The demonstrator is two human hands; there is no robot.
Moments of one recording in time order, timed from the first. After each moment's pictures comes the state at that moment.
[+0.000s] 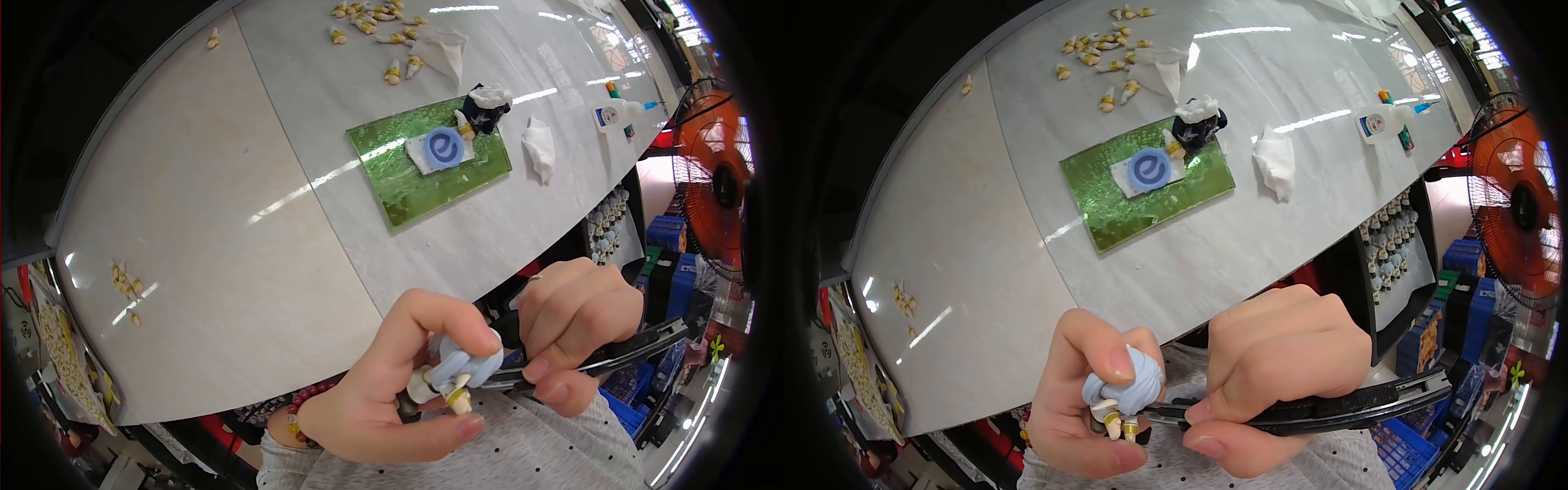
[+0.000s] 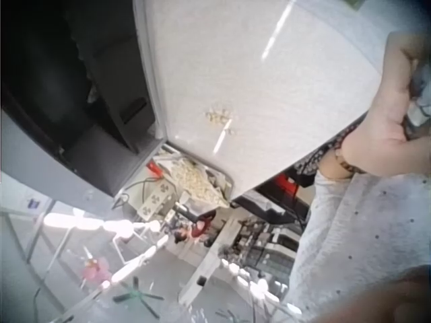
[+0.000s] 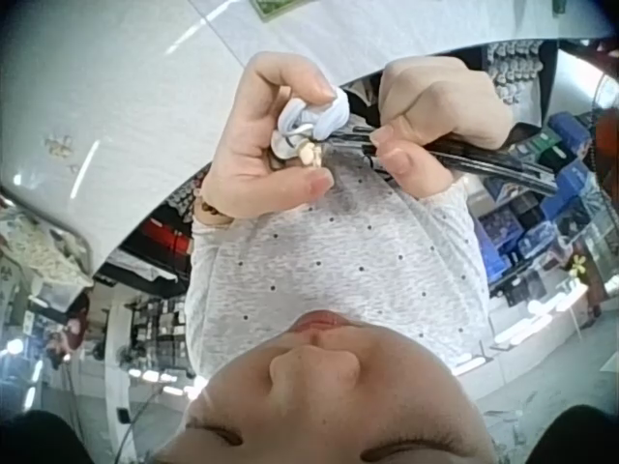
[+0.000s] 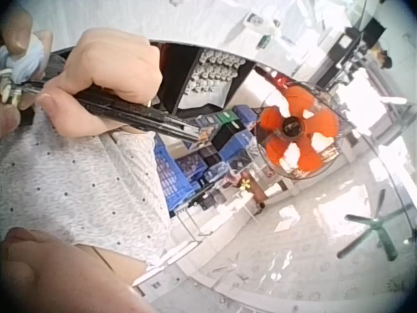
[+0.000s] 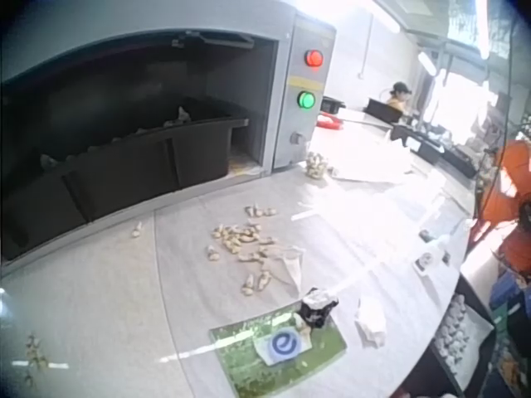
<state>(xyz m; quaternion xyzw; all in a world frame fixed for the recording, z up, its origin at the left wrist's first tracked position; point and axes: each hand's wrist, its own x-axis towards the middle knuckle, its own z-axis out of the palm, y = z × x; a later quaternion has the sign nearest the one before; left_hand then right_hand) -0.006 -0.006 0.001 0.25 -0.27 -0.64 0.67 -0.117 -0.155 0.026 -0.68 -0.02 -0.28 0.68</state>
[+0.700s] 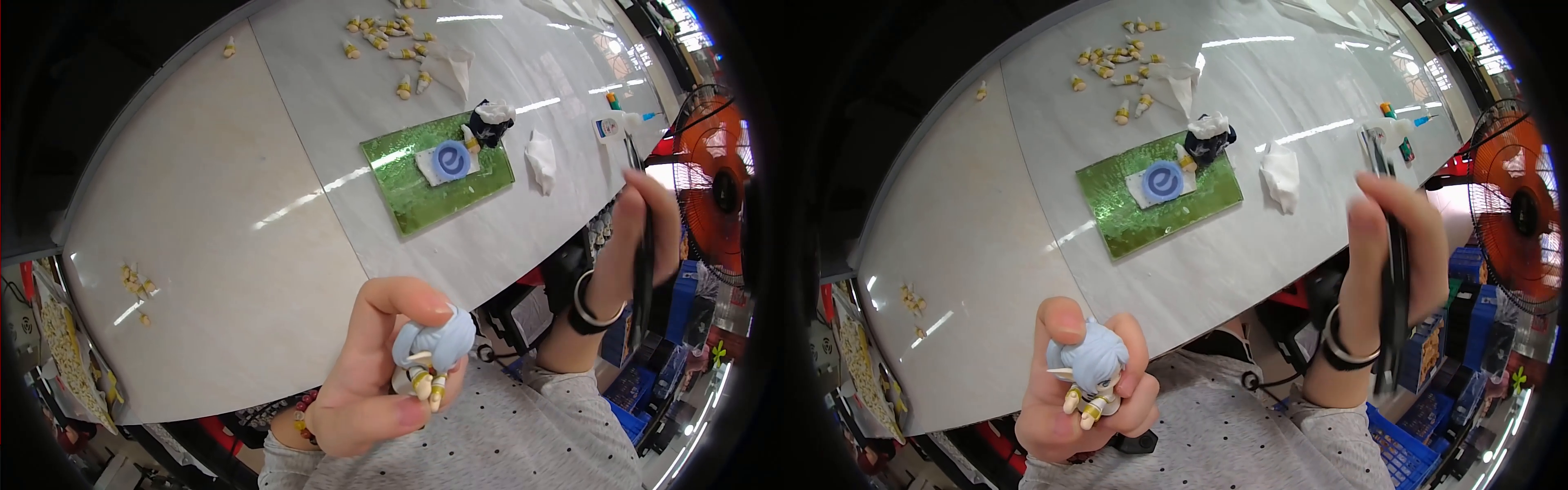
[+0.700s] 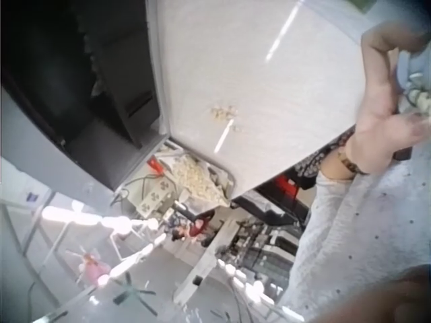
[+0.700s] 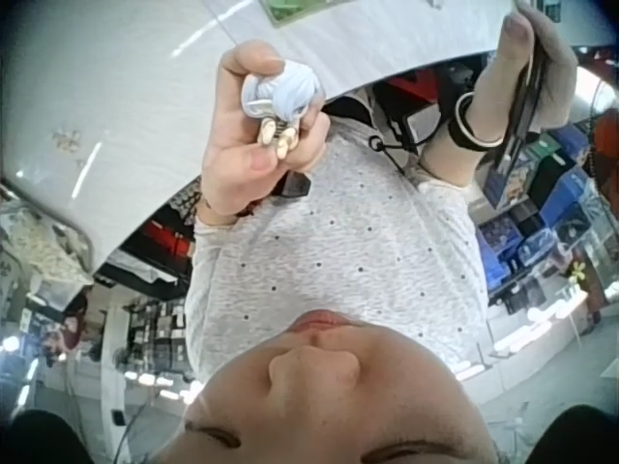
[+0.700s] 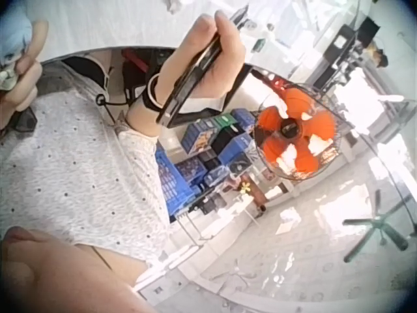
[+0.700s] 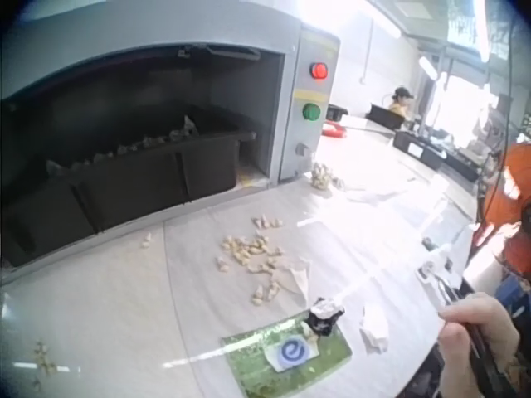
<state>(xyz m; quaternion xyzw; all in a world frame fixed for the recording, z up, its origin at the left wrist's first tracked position) -0.009 -0.002 0.006 0.13 -0.06 -0.63 0.76 -0.134 -0.196 0.017 -0.82 0.26 -0.50 0.13</state>
